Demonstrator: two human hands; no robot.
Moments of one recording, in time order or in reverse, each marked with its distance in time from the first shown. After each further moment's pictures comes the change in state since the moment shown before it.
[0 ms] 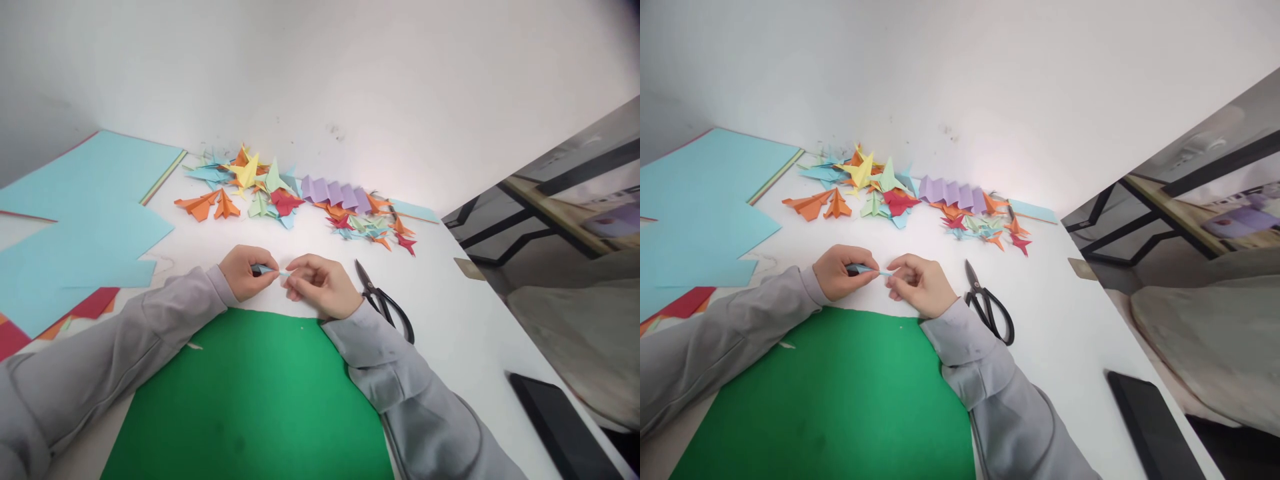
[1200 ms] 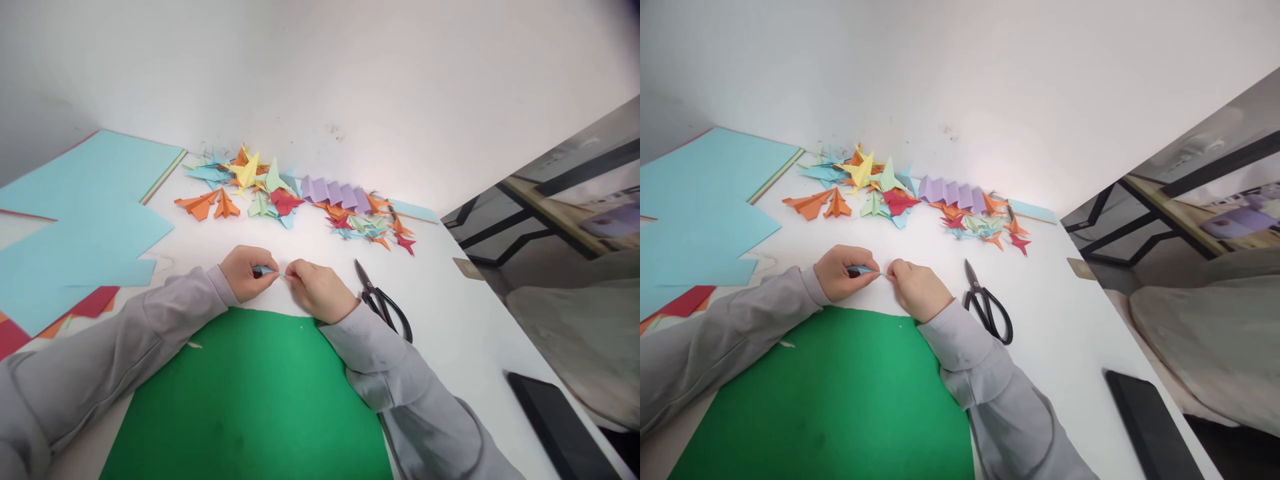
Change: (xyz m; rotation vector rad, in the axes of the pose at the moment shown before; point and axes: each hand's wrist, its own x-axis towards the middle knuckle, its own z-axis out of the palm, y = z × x) left_hand -0.002 -0.003 0.001 0.046 -0.033 0.040; right_hand 0.002 -0.003 0.001 -1.118 -0.059 -0.377
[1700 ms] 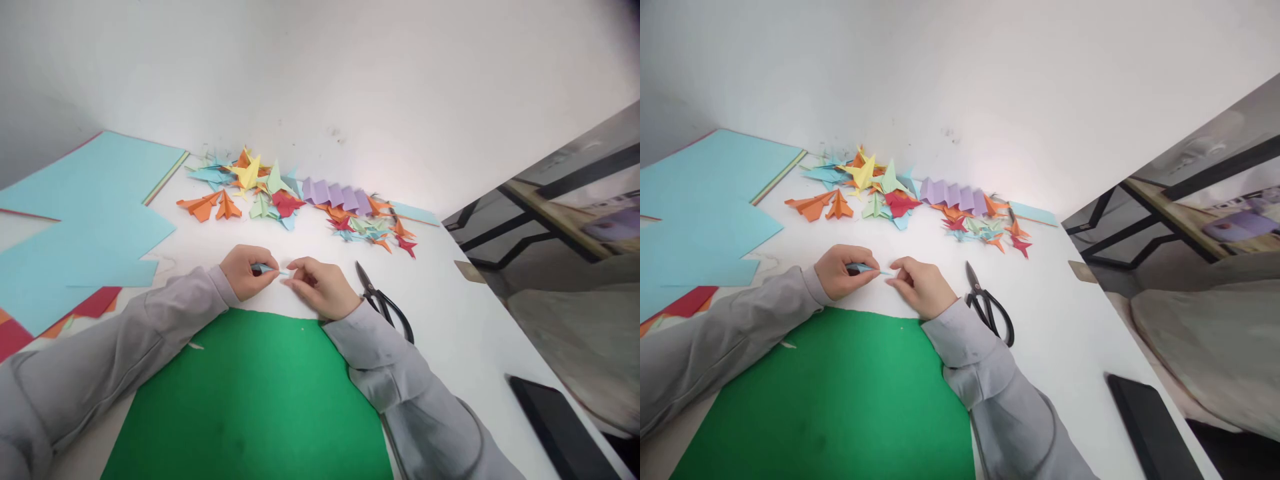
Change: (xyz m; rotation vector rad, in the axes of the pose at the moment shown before) left_hand 0.001 0.000 -0.001 -0.065 0.070 -0.047; right_hand -0.003 0.012 0.001 0.425 0.094 0.062
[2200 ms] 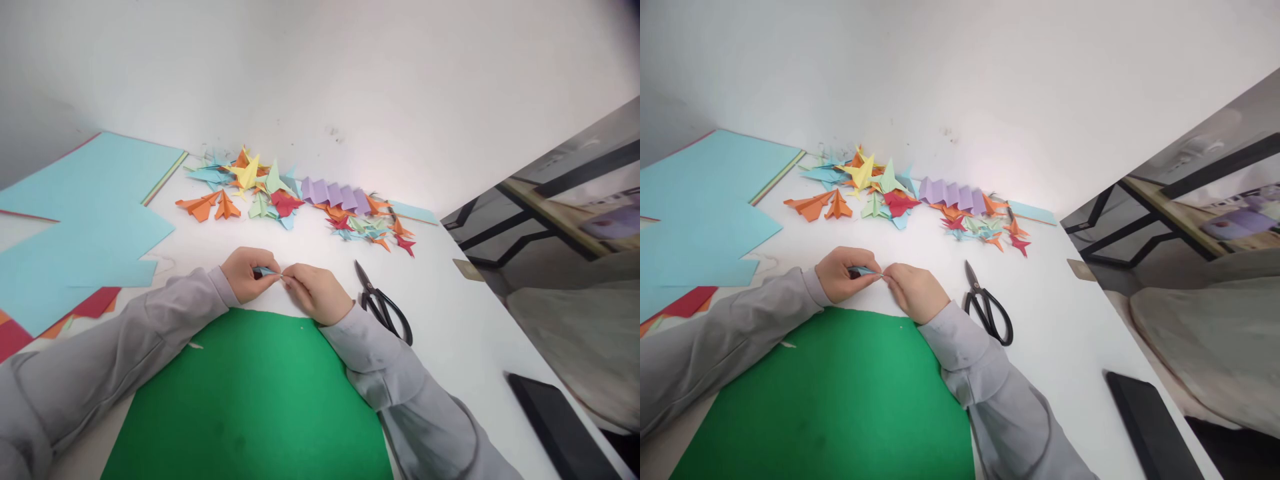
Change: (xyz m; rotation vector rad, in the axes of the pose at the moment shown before) left_hand -0.001 -0.002 0.001 0.013 -0.074 0.050; right_hand 0.001 -0.010 0.008 -0.263 -0.007 -0.212
